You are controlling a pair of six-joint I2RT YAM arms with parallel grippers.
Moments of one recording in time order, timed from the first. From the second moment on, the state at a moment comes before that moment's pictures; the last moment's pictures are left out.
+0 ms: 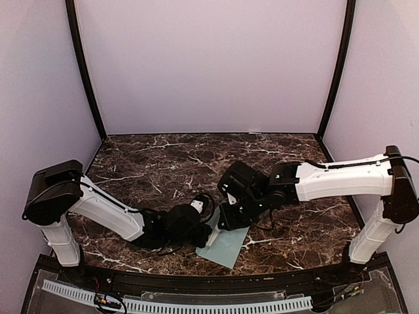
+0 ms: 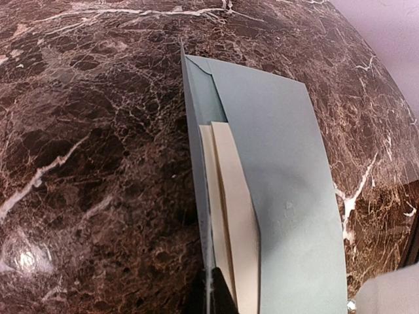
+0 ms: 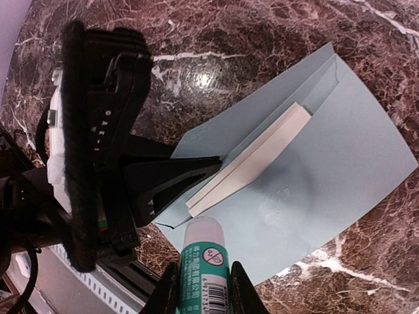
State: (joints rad) left arm -1.19 1.80 0.75 0.32 -0.24 -0.68; right arm 1.15 1.60 1.17 -0.61 -0.02 0.78
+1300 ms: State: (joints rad) left arm -1.20 1.80 0.75 0.33 -0.23 -0.68; right arm 1.17 1.84 1.25 -0.68 0.14 0.76
